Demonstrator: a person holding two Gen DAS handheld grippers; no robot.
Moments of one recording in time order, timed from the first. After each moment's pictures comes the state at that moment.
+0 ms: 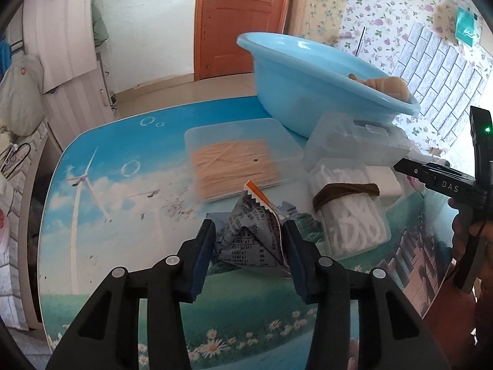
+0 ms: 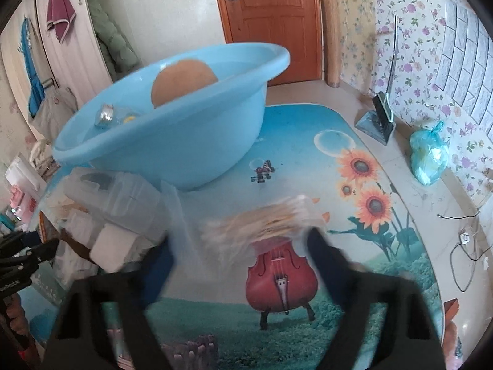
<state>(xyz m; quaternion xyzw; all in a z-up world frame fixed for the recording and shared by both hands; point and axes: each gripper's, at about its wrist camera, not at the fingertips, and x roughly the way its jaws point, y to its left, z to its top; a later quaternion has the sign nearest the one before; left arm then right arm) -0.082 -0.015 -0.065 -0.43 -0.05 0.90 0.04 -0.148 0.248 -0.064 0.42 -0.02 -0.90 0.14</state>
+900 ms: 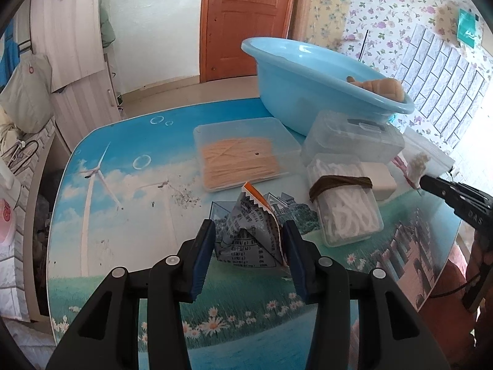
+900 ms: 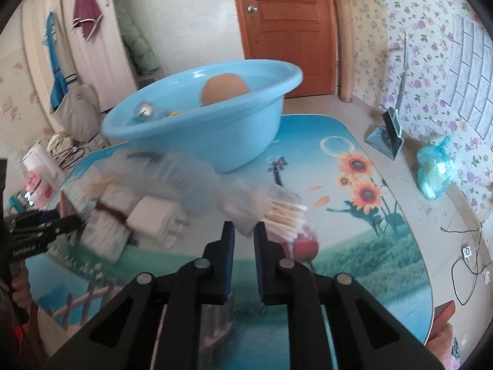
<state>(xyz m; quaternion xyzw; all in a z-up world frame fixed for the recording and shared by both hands) -0.065 -0.014 -0.059 -0.43 -0.05 0.90 0.03 -0.101 0.245 -0.048 0.38 0.00 -0.91 0.18</state>
